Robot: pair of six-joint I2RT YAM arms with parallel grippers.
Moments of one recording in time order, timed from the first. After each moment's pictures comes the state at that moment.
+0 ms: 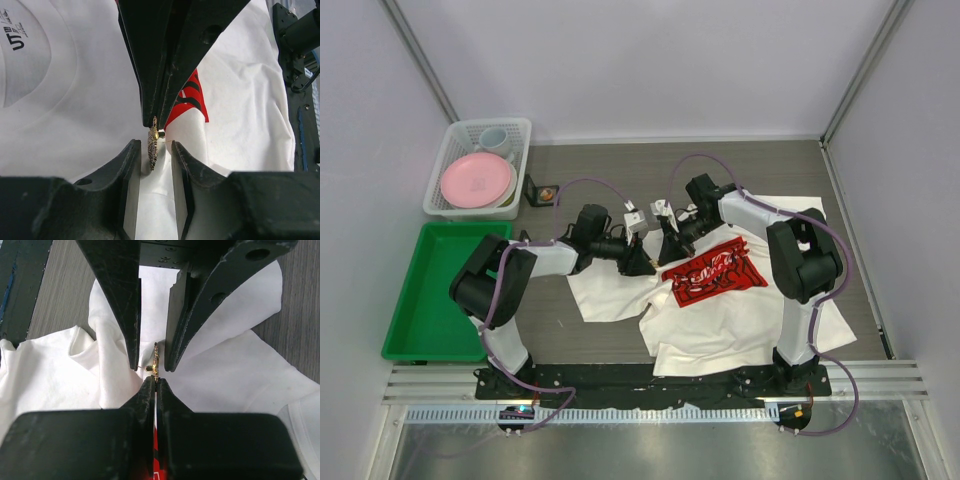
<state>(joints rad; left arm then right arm) -0.52 1.78 0.82 0.37 0.94 0.05 0.43 1.94 1.35 -0.76 -1.05 -1.08</state>
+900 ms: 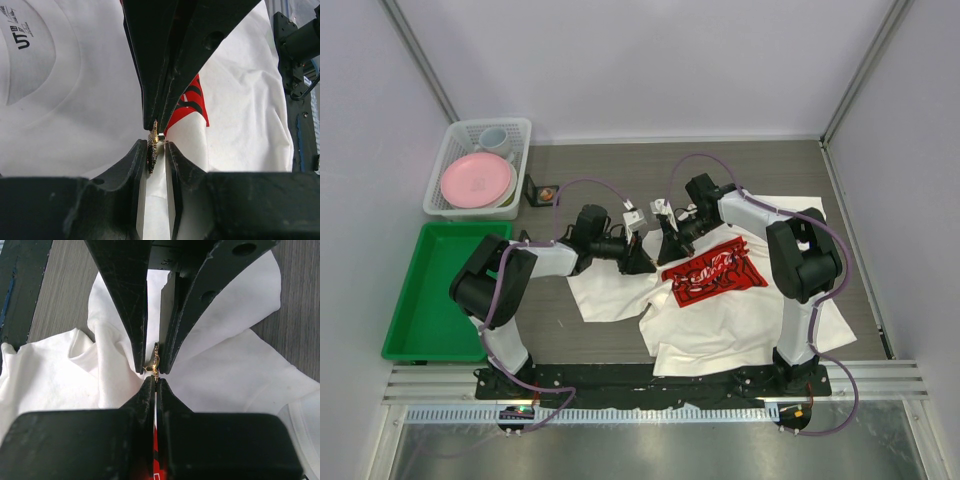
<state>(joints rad) -0.52 1.78 0.81 0.41 0.92 0.00 0.43 1.94 1.35 -0.75 -1.05 -1.04</state>
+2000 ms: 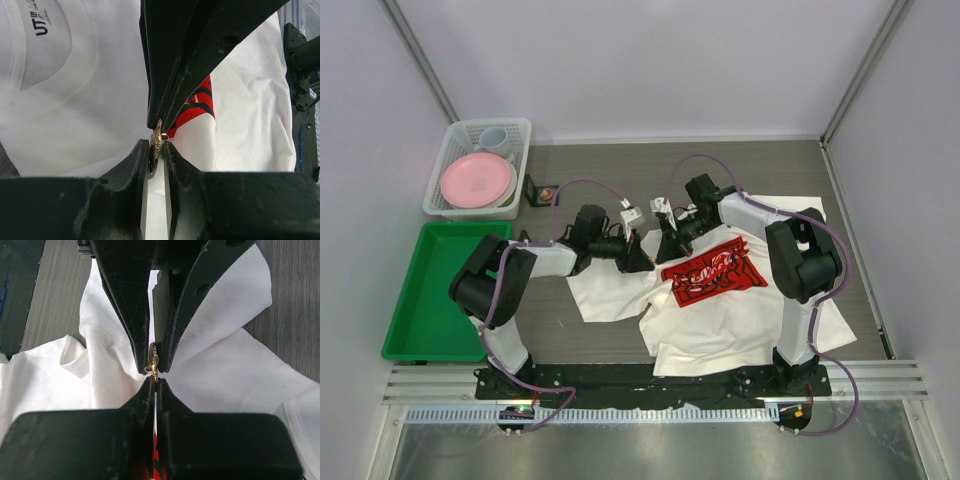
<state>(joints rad) -0.51 1.78 0.80 0.42 0.88 -0.05 0.43 1.94 1.33 -0.66 -1.05 -0.97</state>
